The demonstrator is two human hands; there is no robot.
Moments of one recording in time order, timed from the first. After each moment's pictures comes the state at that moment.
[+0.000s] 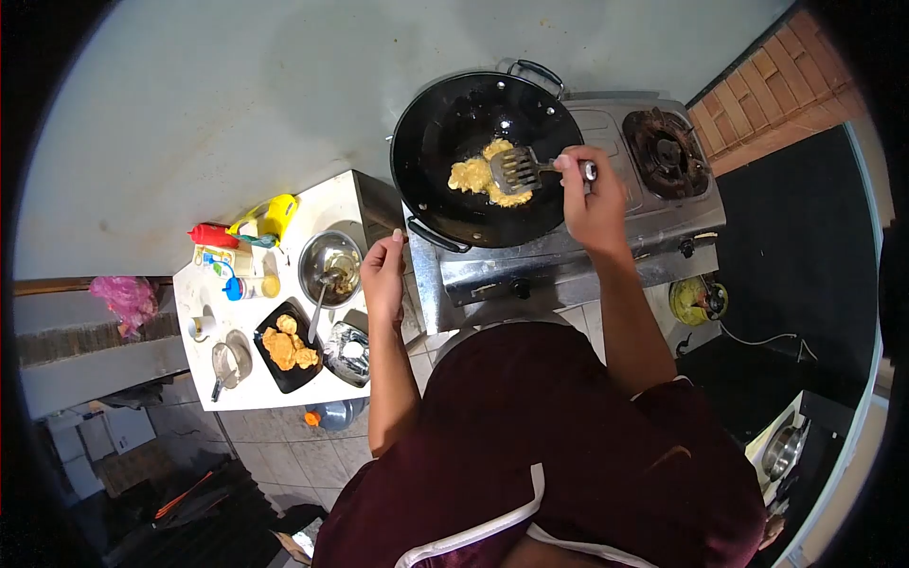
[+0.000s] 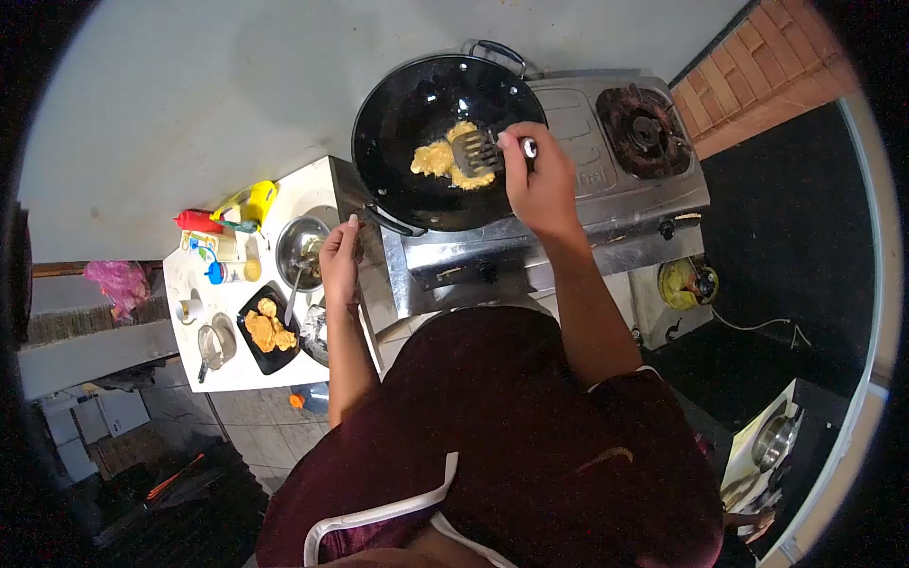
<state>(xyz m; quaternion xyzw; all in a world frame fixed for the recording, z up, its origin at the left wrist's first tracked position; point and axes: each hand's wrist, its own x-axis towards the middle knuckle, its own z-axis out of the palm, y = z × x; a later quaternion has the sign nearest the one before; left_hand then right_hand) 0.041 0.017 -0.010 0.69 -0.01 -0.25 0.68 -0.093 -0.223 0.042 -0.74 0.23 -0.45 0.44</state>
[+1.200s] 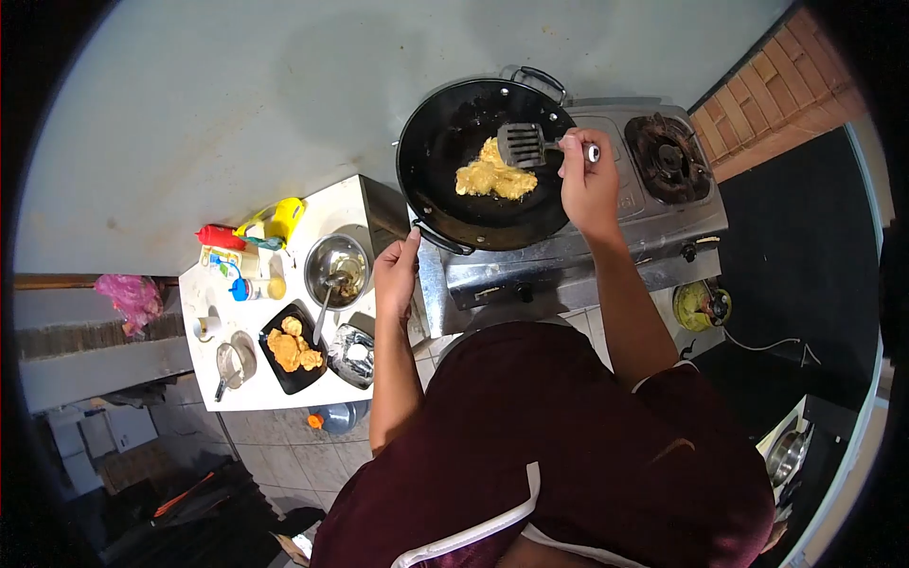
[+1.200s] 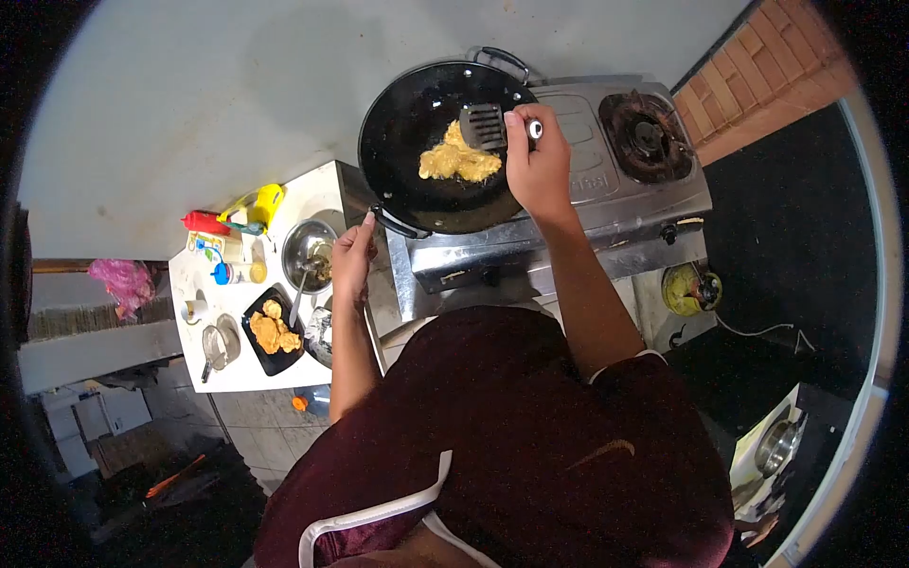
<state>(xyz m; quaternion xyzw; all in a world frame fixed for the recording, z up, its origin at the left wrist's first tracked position) 0.042 0.010 -0.005 0.72 -0.03 -0.29 0.63 -0.067 -0.241 0.023 -0.67 0.21 -0.51 0.50</state>
